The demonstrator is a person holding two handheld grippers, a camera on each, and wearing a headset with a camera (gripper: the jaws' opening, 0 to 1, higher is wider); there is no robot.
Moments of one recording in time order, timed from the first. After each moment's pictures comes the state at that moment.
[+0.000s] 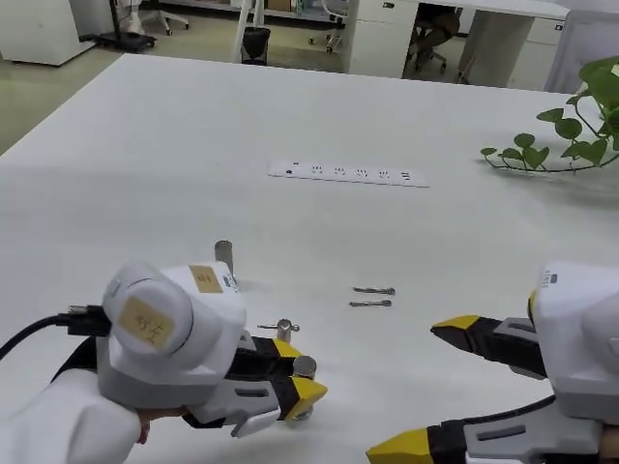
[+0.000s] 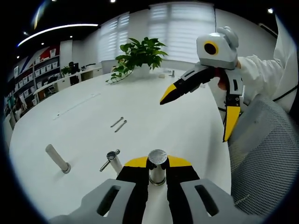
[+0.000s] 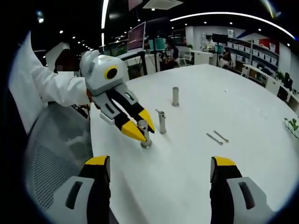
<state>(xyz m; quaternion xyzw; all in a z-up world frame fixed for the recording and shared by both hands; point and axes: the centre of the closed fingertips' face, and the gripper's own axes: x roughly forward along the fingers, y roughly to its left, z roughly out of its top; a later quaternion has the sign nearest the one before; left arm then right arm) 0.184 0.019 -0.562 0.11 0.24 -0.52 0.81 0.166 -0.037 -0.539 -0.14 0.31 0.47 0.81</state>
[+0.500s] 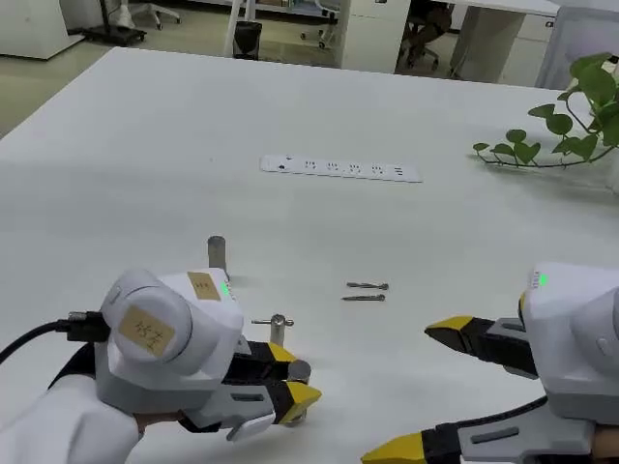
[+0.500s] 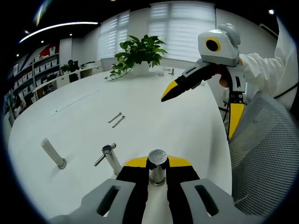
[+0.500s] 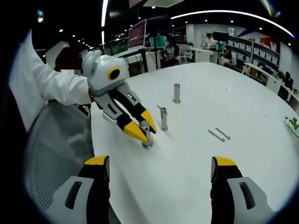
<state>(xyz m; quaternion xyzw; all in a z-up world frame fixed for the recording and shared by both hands) 0.180 0.019 -0.574 0.11 0.25 -0.52 0.81 0.159 -0.037 -0.544 -0.14 0.31 0.47 0.81</state>
